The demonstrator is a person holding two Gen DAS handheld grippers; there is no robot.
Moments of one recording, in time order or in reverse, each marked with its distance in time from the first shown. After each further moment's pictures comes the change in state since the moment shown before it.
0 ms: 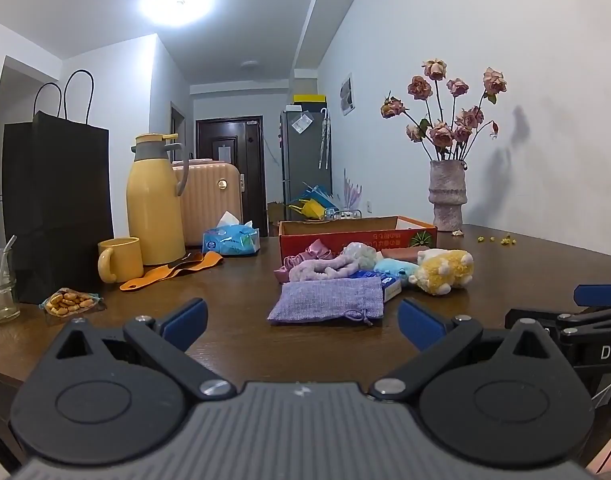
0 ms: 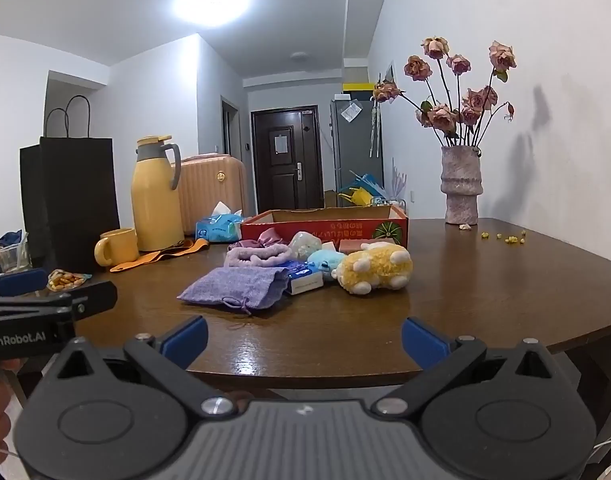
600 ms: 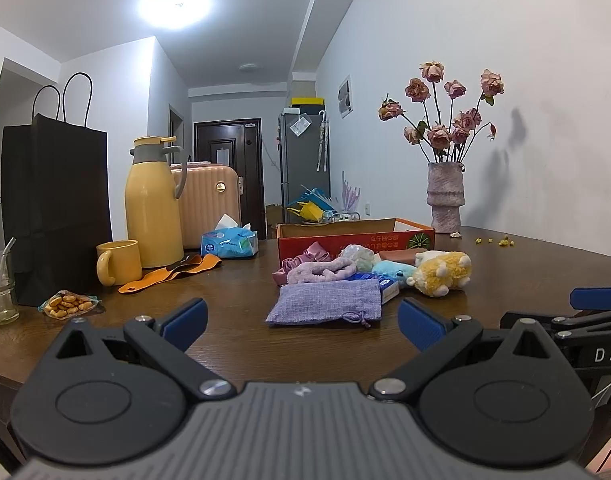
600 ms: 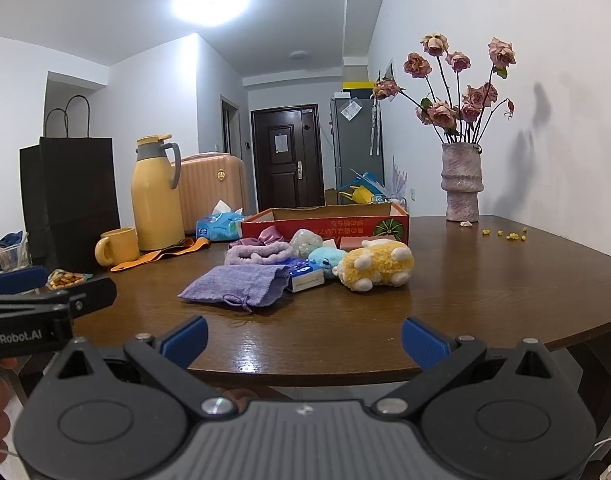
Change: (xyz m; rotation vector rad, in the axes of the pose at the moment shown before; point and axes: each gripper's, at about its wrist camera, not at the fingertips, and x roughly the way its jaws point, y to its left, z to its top) left arm -0.005 -0.001 0.000 0.003 -0.009 -0.004; right arm 0.002 0.002 -0.001 0.004 0.002 0.001
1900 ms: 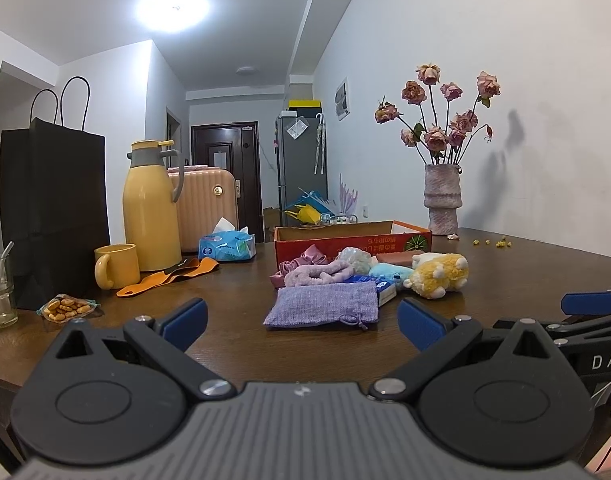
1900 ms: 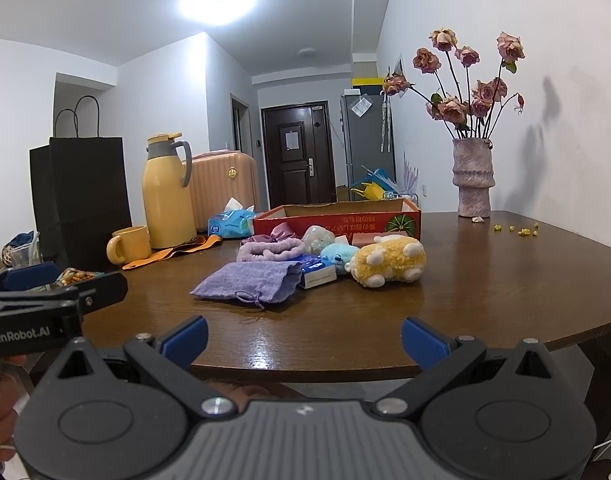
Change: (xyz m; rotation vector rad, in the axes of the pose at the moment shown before) left arm -0.002 -0.001 0.001 0.005 -0.005 -0.007; right arm 0.001 -0.002 -0.001 0.006 0.012 0.043
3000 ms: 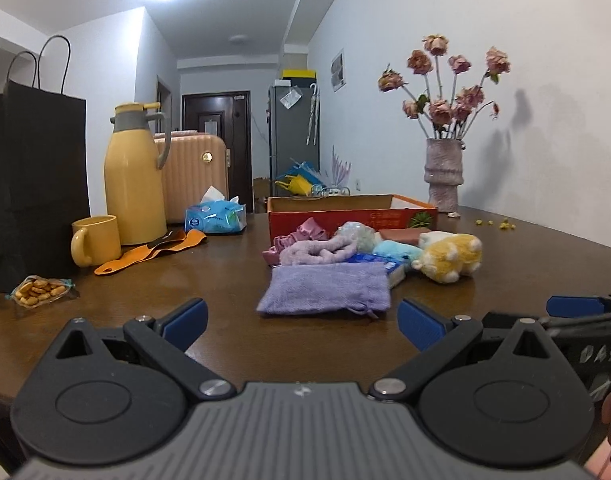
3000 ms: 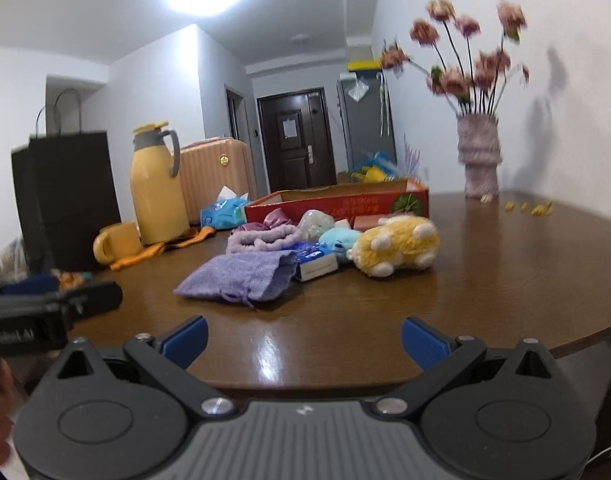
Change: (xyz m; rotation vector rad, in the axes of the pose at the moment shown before) left arm 0.063 0.017 0.004 -0.025 0.102 -0.038; right arm 0.059 -0.016 0.002 0.078 0.040 0.033
